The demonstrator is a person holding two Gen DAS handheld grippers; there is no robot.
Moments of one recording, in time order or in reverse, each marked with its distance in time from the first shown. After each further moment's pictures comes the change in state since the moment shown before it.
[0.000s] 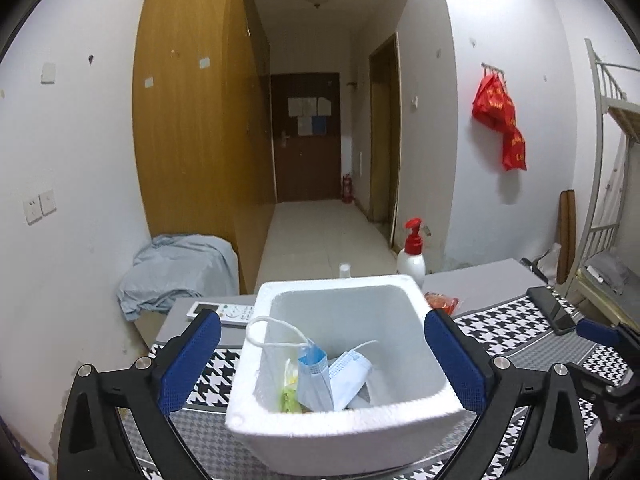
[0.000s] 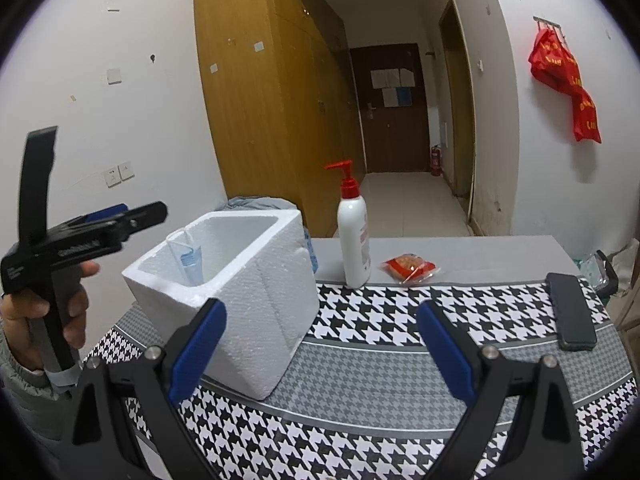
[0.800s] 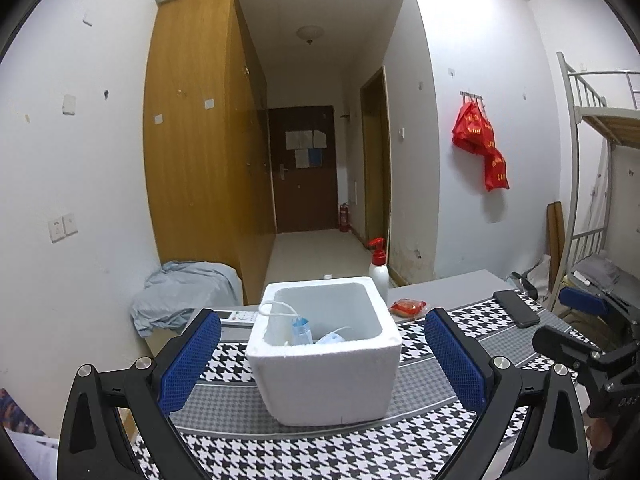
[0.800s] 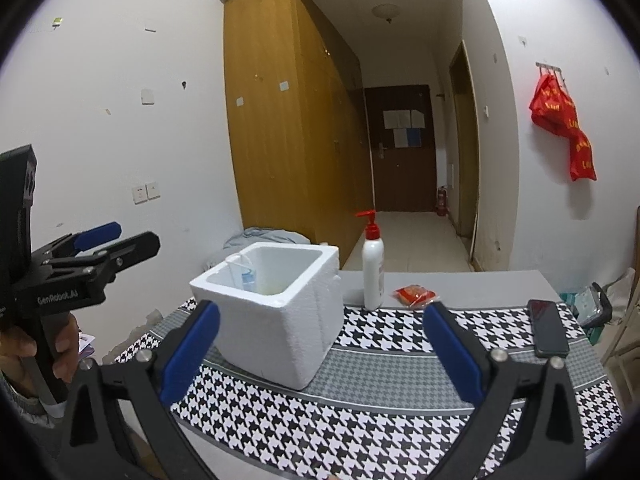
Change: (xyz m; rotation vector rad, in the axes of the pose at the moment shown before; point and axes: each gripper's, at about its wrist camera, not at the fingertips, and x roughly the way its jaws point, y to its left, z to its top) left arm -0.117 -0.019 -0.028 0.026 -0.117 0.002; right arm -0.095 0.044 -0.005 -0.063 -0.143 0.015
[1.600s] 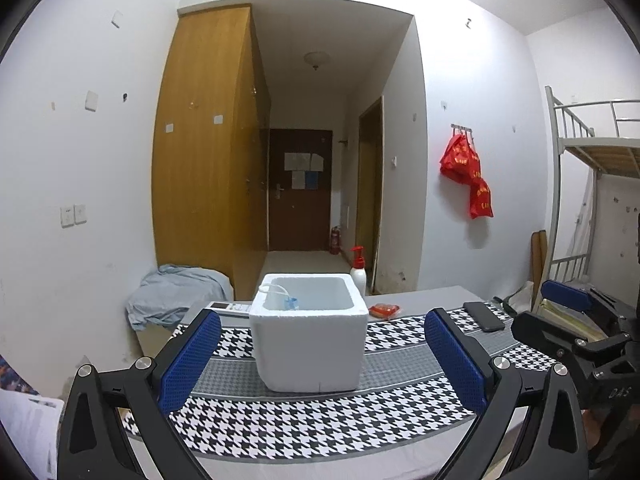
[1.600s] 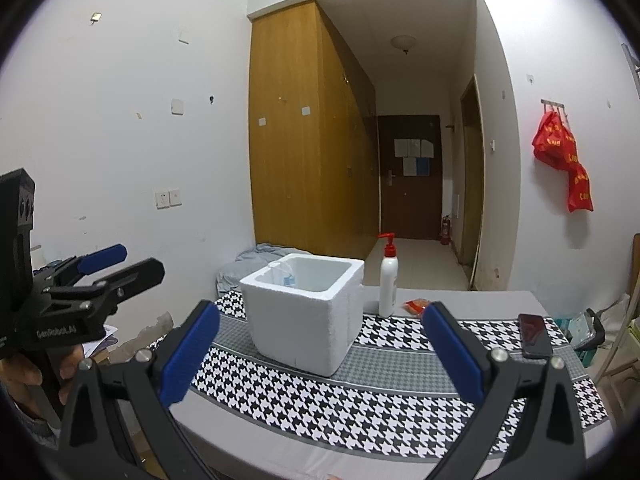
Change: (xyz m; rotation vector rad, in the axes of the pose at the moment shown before) left arm -0.091 -0.003 -0.047 -0.074 -0.097 -0.037; right arm -0.071 0.051 -0.020 -0.073 -0.084 0.011
